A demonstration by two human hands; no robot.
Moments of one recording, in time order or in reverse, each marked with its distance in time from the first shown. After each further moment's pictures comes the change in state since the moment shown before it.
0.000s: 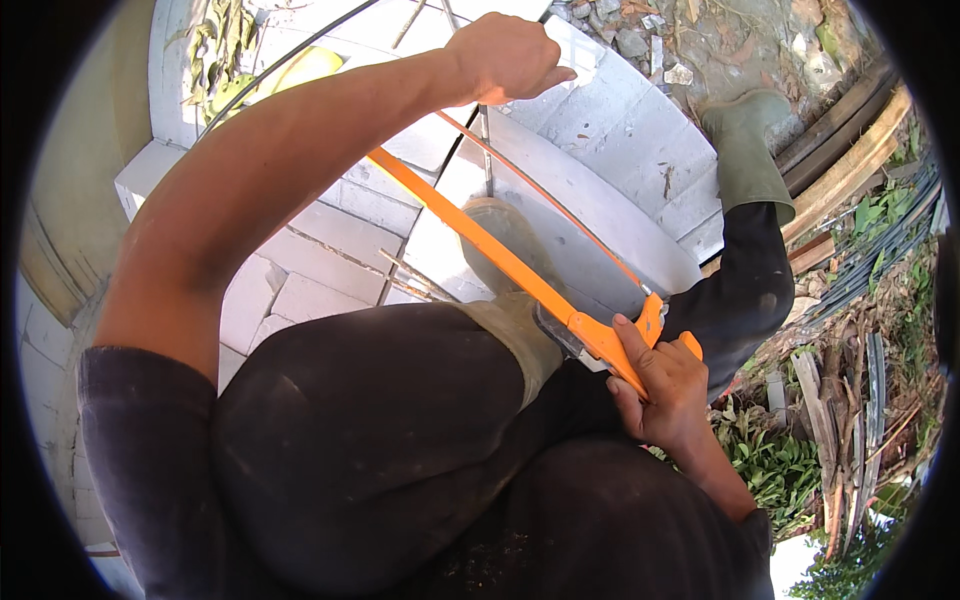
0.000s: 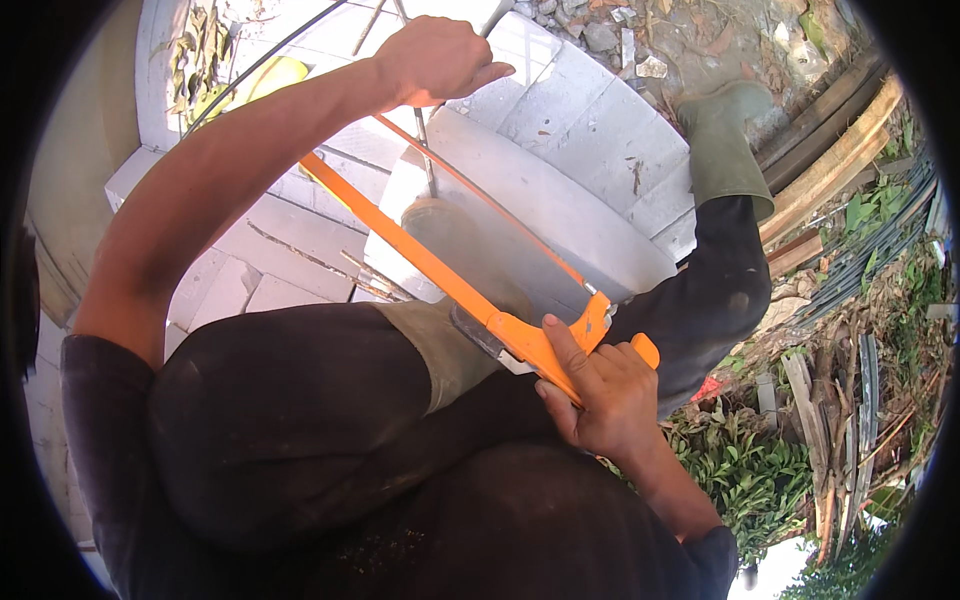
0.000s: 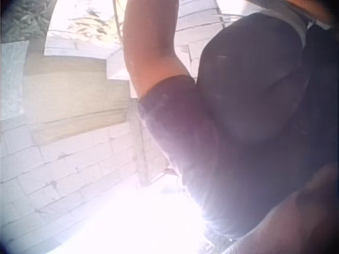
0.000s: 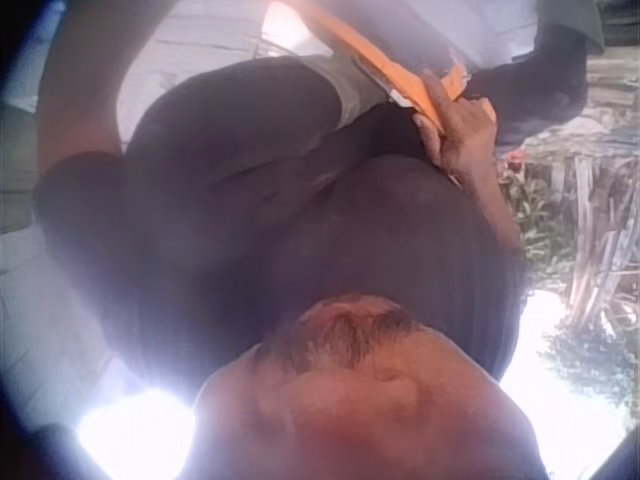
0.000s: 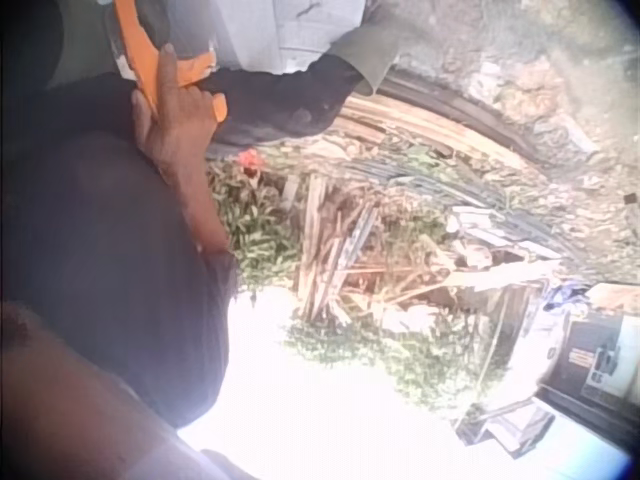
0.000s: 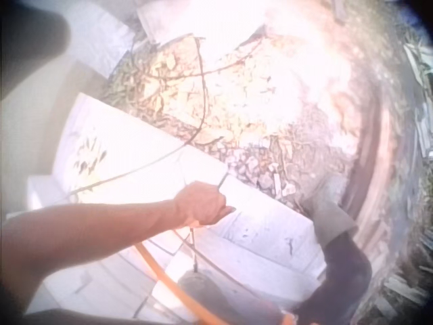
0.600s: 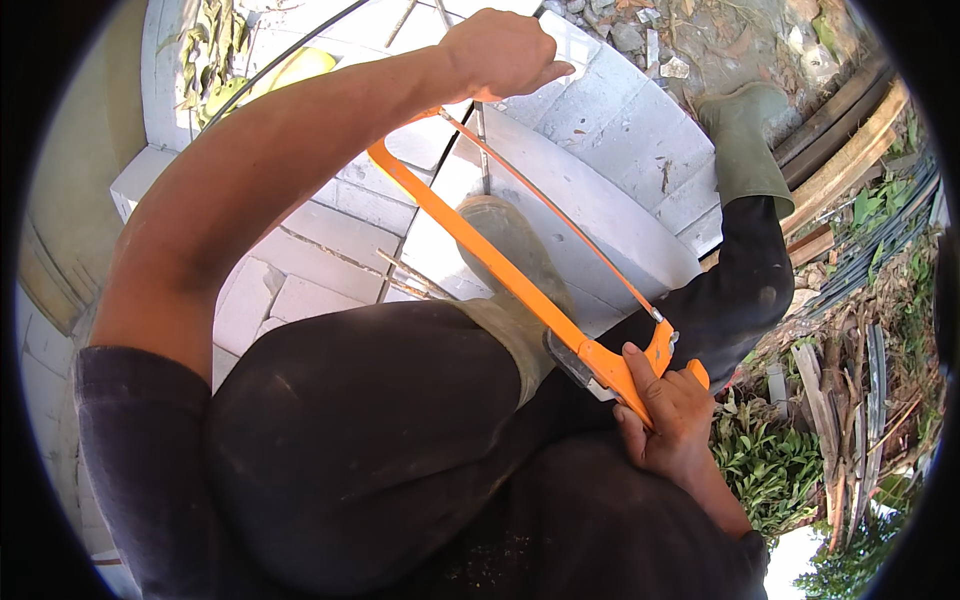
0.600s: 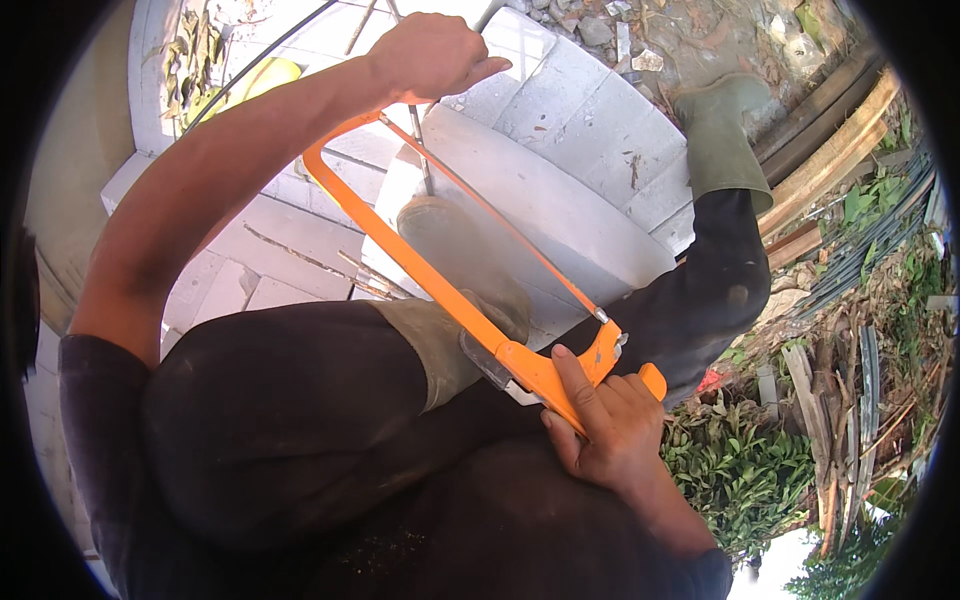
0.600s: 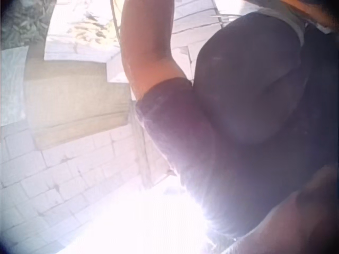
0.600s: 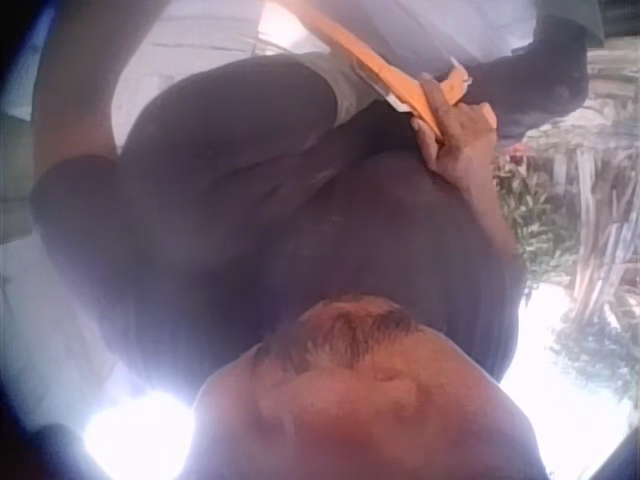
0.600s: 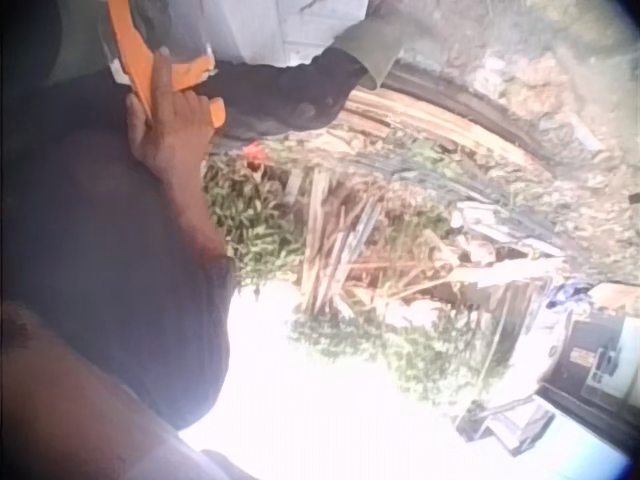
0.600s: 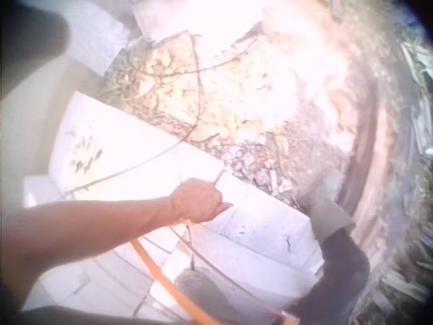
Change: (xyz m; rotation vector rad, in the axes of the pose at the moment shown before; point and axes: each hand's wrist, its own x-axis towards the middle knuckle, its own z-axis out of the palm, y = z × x) left_hand 0.001 -0.002 0.004 -0.016 0.026 0.018; right_hand -0.012 -0.018 -0.006 -0.005 0.020 0.068
